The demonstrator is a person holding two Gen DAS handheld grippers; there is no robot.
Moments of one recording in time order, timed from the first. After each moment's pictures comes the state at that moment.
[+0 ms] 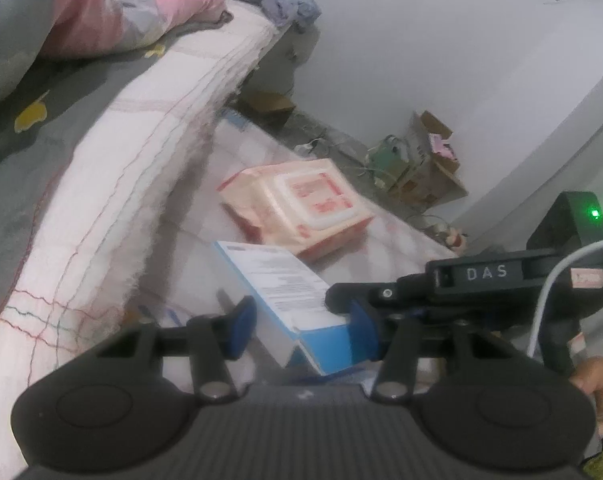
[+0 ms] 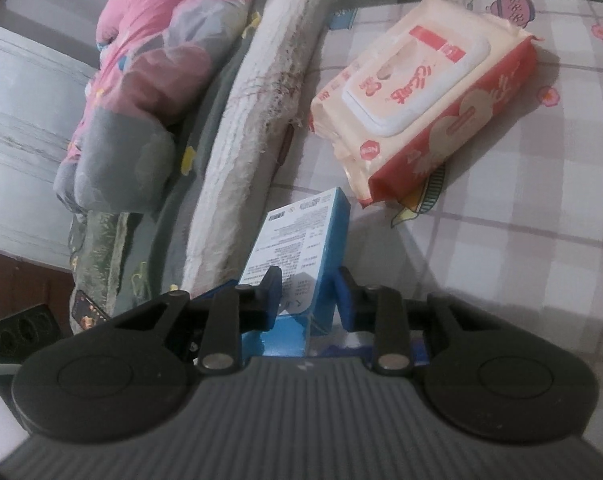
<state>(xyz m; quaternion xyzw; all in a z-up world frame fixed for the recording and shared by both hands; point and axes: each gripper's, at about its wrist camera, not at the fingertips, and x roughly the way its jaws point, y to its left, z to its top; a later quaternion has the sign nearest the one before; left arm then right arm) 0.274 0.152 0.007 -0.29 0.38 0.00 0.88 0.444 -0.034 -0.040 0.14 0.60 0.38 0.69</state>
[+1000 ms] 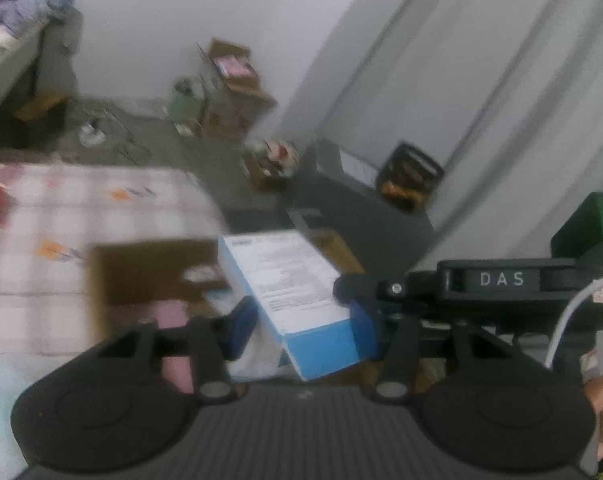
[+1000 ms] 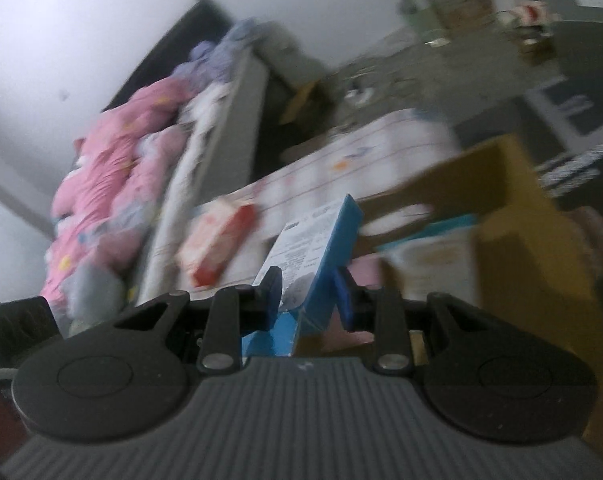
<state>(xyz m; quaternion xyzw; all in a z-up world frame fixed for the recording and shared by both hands) 0.334 -0.221 0.055 -0.16 0.40 -0.25 0.87 0.344 -0.456 0.061 0.23 0.44 0.18 0.85</state>
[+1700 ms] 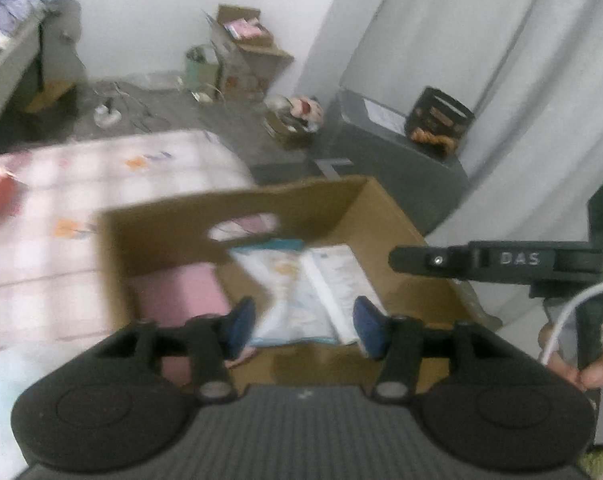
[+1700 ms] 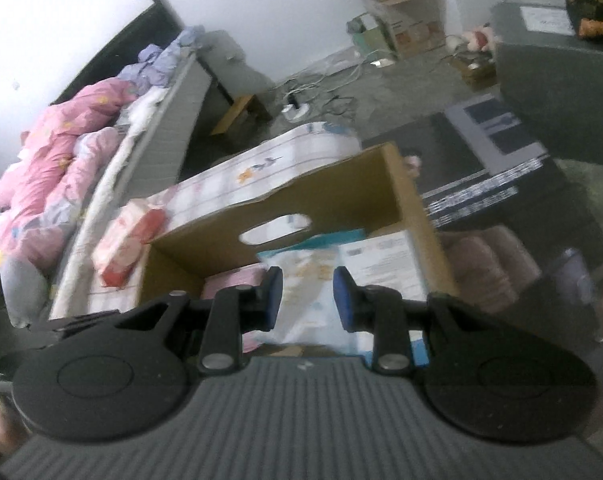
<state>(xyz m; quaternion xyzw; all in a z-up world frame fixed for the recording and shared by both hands) 0.328 -0.216 0.046 -0.08 0.44 -0.21 0.87 0.344 -0.483 0.016 0.19 0.44 0.14 0.87</state>
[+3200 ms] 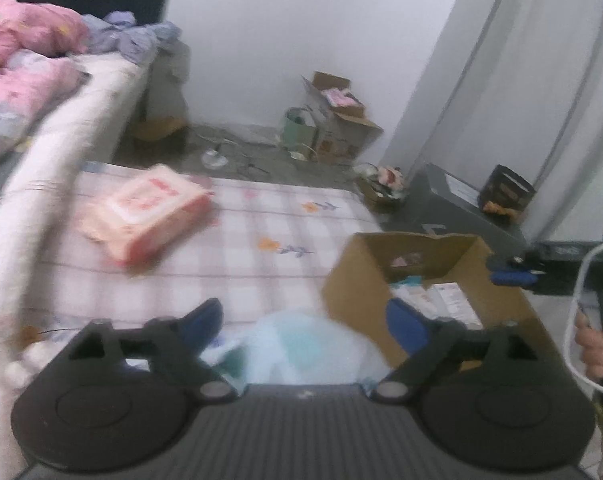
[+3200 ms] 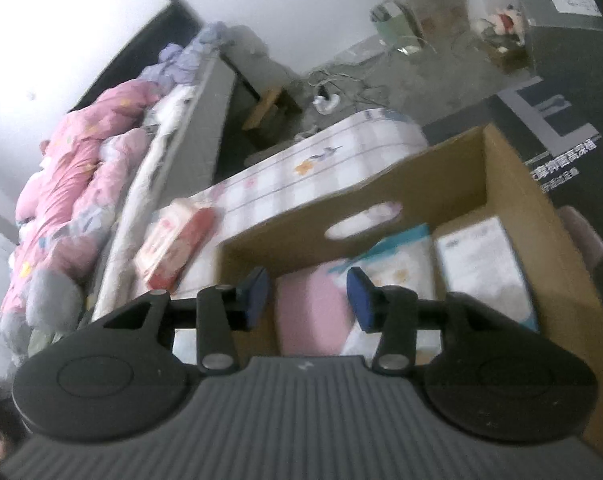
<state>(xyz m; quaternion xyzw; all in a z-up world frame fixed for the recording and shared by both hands) 0.229 -0.013 0.082 -0.11 0.37 -0.10 0.92 0.332 -0.407 0.038 0.22 0.43 0.16 0.86</state>
